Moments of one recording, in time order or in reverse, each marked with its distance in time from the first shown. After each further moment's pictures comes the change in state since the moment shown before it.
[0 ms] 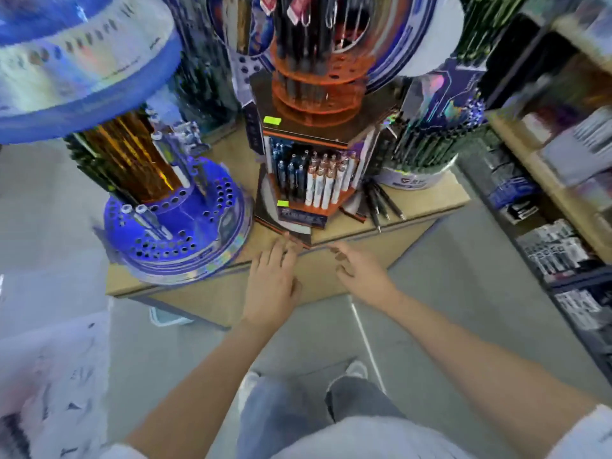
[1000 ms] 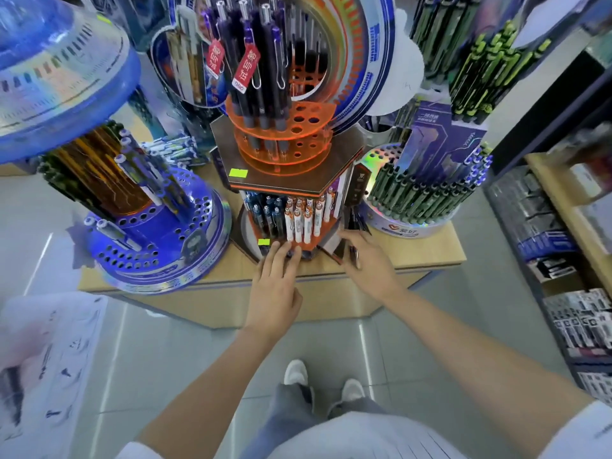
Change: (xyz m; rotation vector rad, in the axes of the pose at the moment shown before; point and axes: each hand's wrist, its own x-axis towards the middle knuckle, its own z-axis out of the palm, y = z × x) left_hand 0.070 0.071 0.029 0.000 0.076 -0.190; right_hand 0.080 0.060 -0.099 -0.060 0.044 -0.198
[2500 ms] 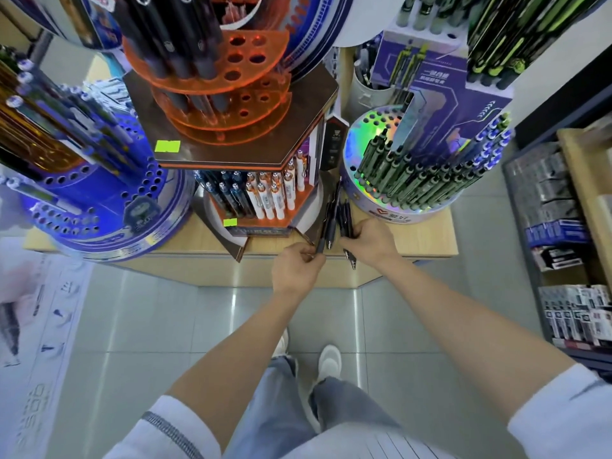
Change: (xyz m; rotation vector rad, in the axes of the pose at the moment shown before) left_hand 0.061 0.087 0.066 -0.799 -0.182 -0.764; right_hand 0.038 0.058 -0.023 -0.050 -0.240 0.433
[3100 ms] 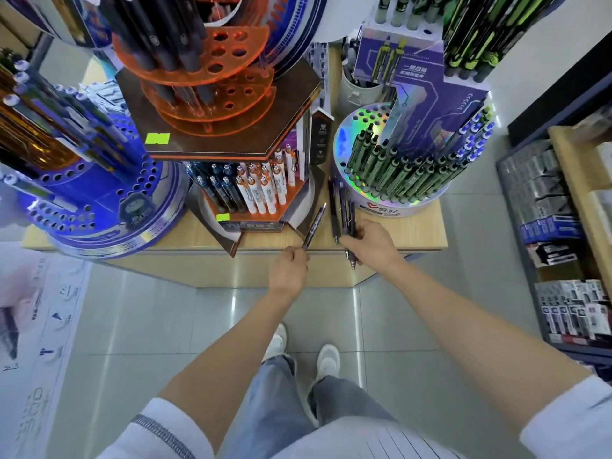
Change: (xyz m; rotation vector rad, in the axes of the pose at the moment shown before) left_hand -0.009 -0.007 0.005 -0.277 -0.059 -0.159; right_hand -0.011 0.027 0.004 0.397 -0.046 0.004
